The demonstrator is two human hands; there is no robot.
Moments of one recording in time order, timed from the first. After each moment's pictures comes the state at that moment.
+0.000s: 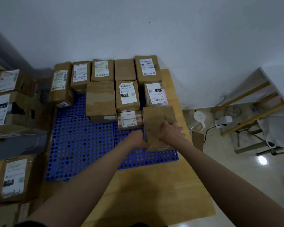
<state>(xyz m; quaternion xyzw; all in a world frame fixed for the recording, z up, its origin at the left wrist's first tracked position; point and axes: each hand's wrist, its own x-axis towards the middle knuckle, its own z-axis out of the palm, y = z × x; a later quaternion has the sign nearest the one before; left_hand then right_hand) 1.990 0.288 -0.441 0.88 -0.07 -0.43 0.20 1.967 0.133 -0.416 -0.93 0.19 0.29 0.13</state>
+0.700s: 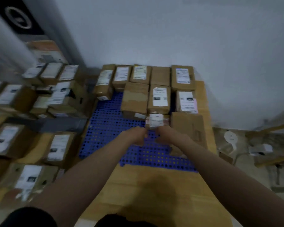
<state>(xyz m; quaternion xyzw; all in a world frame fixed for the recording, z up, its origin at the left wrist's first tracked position) 1.974 0.377 -0.394 0.91 -0.10 -0.40 0.07 1.982 0.230 -0.384 -0.92 -0.13 0.37 0.10</state>
